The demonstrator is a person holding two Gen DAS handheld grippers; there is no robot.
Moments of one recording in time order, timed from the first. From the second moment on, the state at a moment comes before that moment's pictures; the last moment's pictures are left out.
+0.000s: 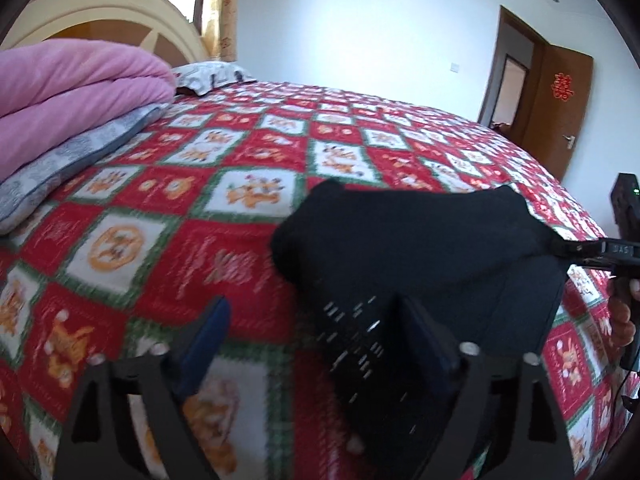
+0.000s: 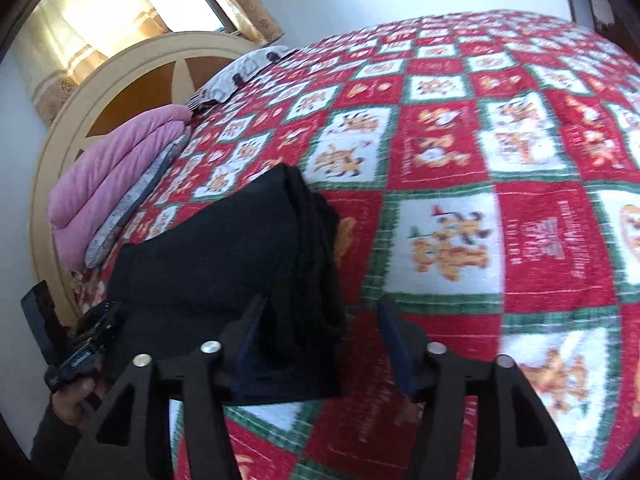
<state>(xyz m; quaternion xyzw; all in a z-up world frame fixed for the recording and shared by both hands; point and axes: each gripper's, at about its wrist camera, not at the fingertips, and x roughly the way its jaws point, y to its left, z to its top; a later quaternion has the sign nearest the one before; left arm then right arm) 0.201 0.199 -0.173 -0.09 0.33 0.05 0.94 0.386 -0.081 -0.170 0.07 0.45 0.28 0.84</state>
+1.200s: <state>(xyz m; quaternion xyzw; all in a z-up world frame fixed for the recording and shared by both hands) 0.057 0.106 -0.082 -0.06 0.24 0.06 0.97 0.135 -0.117 -0.064 -0.04 0.29 0.20 0.94</state>
